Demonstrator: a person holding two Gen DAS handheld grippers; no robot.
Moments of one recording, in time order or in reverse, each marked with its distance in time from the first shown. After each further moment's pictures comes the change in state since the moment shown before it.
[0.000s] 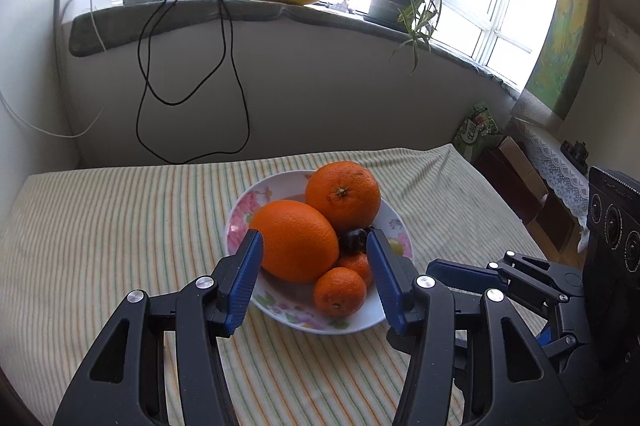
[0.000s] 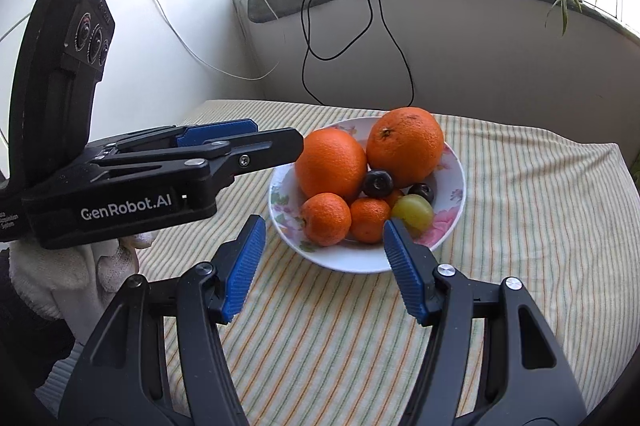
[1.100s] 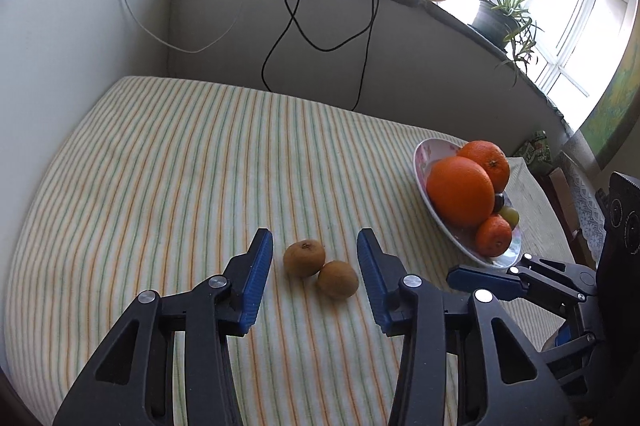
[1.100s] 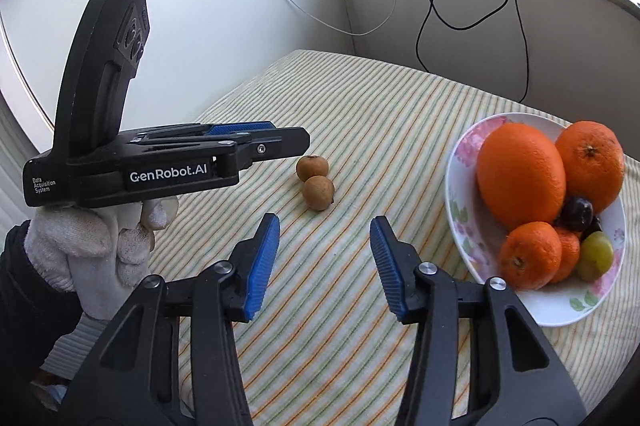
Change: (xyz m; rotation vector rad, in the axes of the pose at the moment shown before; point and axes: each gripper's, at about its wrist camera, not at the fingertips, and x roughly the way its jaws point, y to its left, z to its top) left arm -0.030 0.134 -0.056 -0.228 0.073 0.123; right arm 0.082 0.108 0.004 -0.159 0.143 0.191
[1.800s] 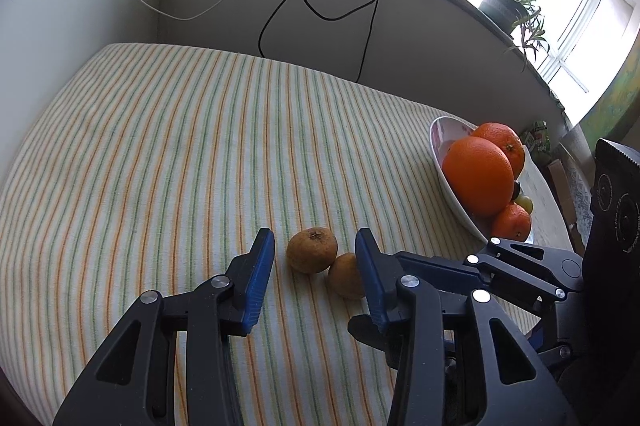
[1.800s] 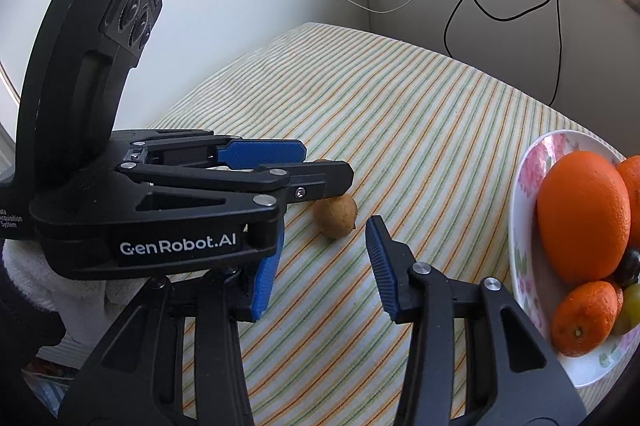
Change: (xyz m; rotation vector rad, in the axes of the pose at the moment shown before) left arm 0.027 0.011 0.001 -0.016 0.080 -0.038; right arm 0.056 0.012 0.016 -0.069 0.082 -0.009
